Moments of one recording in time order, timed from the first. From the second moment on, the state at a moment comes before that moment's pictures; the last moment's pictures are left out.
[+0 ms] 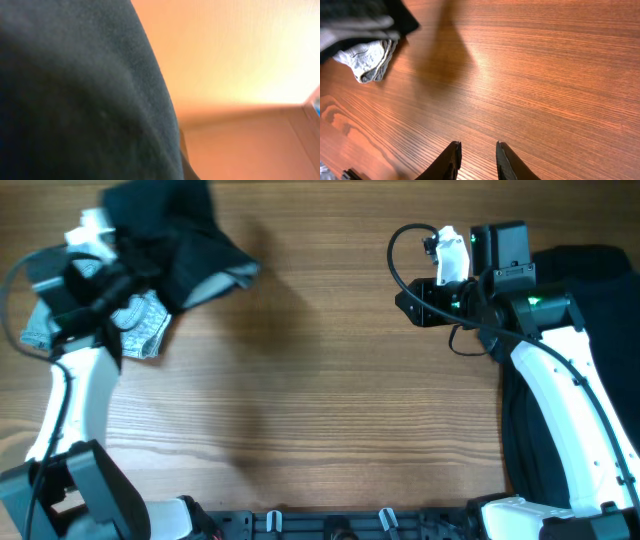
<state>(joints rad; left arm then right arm) 0.33 1.55 0.98 0.35 0.91 -0.94 0.20 1.45 1.36 -0.88 -0.42 0.14</state>
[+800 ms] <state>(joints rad) 0.92 1.47 1.02 -0.38 0.76 -0.64 0.20 1.45 1.36 -0.91 -0.43 0.15</state>
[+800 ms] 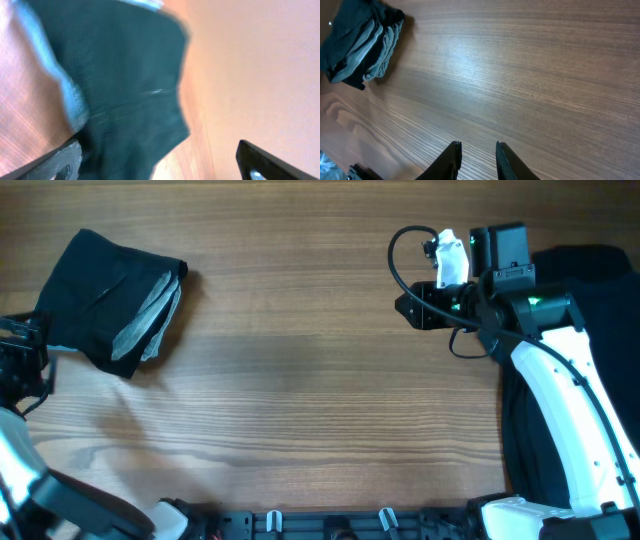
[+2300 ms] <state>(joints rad) 0.35 1.77 1.35 -0.44 0.22 -0.48 0.20 1.45 1.36 -0.92 -0.42 0.18</state>
